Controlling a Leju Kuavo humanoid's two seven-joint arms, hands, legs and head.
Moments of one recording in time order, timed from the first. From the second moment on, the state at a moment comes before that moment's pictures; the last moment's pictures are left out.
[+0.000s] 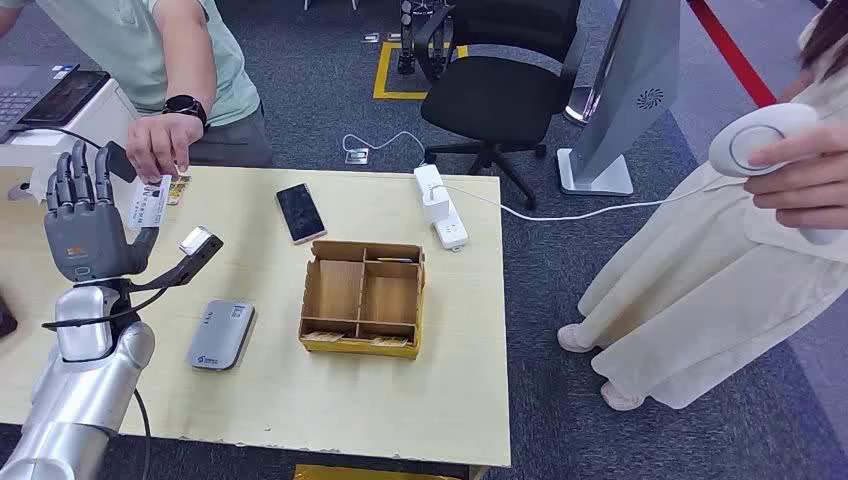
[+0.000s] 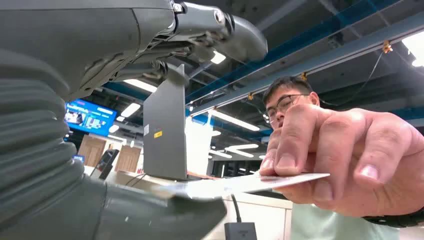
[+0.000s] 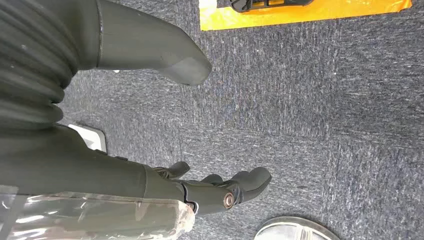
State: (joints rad) left arm -0.38 0.31 -0.03 -1.20 -1.21 0.65 0.05; right arm -0.06 0.23 -0.80 -0.21 1.13 -0.48 -0.17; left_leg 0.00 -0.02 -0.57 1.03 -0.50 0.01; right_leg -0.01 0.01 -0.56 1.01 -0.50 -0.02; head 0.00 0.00
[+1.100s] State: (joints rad) left arm -0.31 0.29 0.01 -1.23 -0.94 0.58 -0.03; right arm -0.06 0.23 -0.80 -0.21 1.14 -0.48 -0.17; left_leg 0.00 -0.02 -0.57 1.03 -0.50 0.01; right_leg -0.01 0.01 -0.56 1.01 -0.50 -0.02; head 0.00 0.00
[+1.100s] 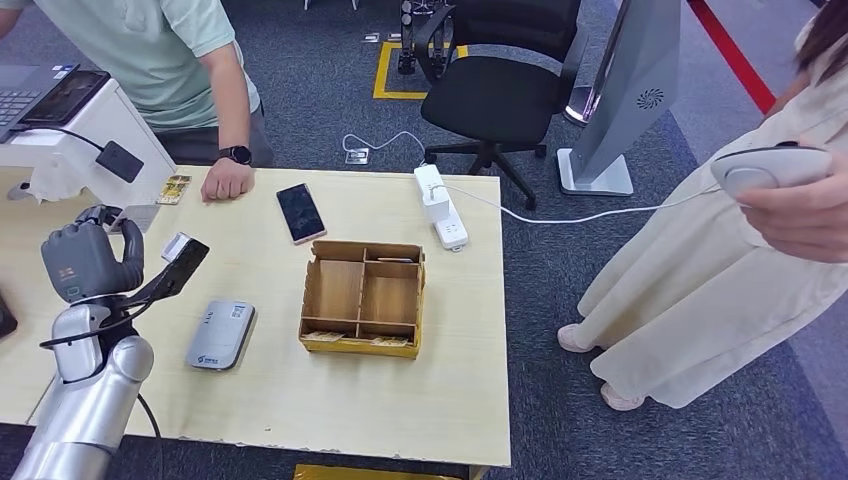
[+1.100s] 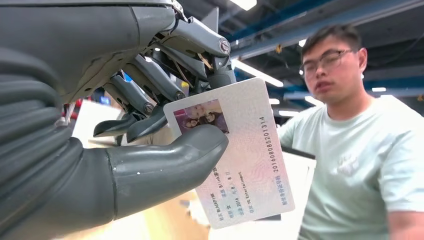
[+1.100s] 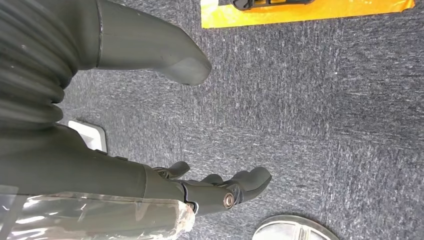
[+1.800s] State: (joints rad) left arm -0.27 0.26 0.05 -1.28 -0.56 0.39 -0.02; right arm -0.05 0.23 -0.80 -0.21 1.12 -0.51 -0.17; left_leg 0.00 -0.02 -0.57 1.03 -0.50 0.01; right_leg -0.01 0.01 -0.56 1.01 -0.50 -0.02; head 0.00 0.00
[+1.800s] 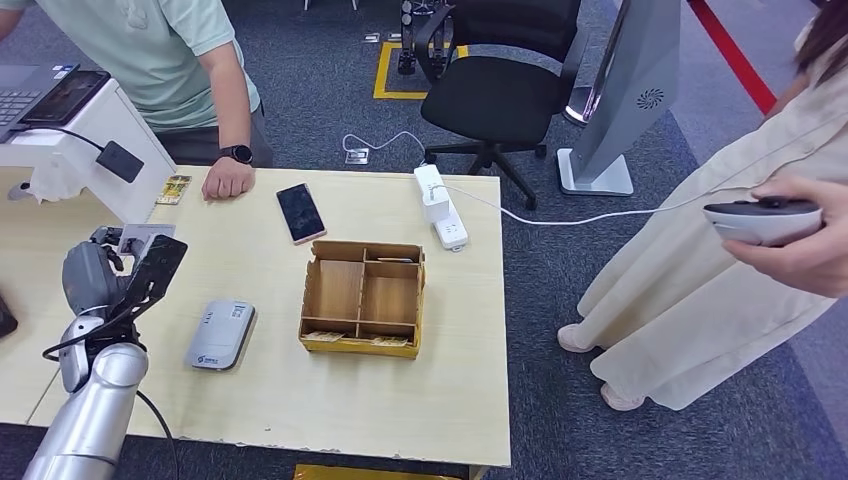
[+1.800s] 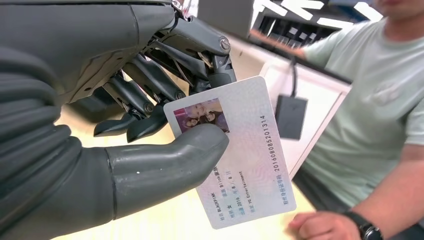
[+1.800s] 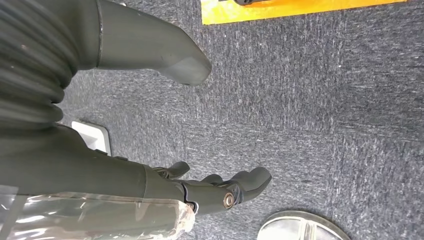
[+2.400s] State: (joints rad) left arm -0.25 0.31 0.05 -1.26 -0.45 0.20 0.12; right arm -0.05 0.23 -0.82 -0.21 1.10 -0.52 -0.17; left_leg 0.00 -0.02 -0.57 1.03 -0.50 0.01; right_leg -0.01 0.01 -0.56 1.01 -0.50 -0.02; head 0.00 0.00
